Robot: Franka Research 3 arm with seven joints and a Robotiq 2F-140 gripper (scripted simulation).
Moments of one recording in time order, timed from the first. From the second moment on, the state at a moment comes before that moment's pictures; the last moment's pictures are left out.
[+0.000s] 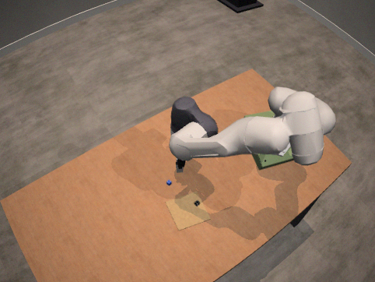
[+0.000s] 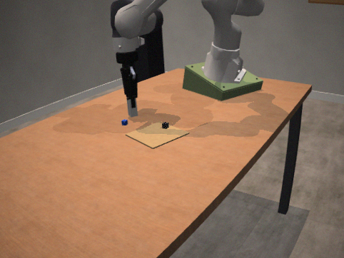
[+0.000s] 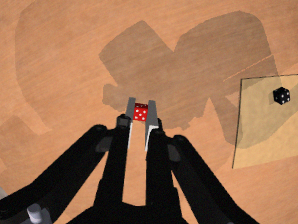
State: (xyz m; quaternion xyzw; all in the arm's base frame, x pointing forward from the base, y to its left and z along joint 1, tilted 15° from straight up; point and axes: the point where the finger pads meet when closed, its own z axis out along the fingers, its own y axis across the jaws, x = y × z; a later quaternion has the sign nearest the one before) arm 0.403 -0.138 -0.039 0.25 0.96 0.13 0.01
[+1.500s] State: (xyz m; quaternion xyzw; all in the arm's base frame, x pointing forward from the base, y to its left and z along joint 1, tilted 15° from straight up) arm 0.397 -0.166 0.057 0.25 0.96 0.13 0.02
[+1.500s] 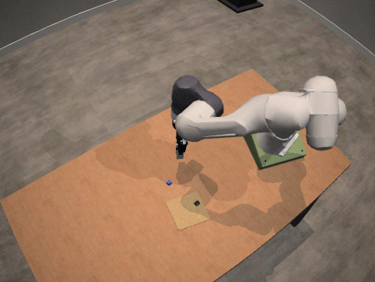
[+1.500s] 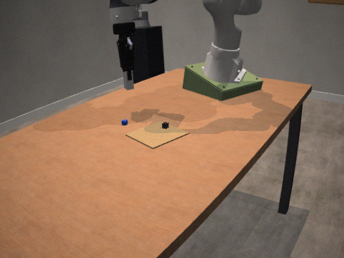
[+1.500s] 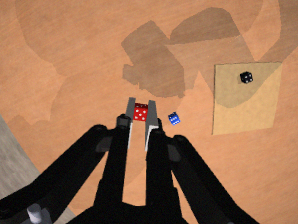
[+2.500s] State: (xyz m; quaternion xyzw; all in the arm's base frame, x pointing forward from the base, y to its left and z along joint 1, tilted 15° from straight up) arm 0.484 0.008 0.114 -0.02 0.99 0.13 0.05
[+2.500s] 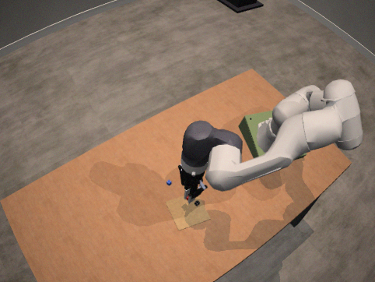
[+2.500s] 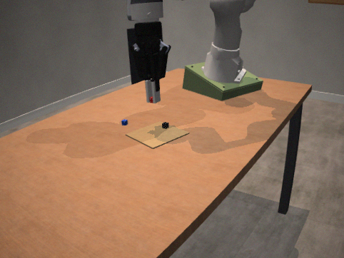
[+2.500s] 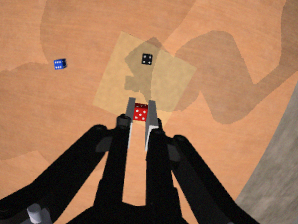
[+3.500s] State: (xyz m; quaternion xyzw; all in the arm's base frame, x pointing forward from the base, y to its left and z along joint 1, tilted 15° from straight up) arm 0.483 0.027 0.052 -0.02 0.99 0.13 0.04
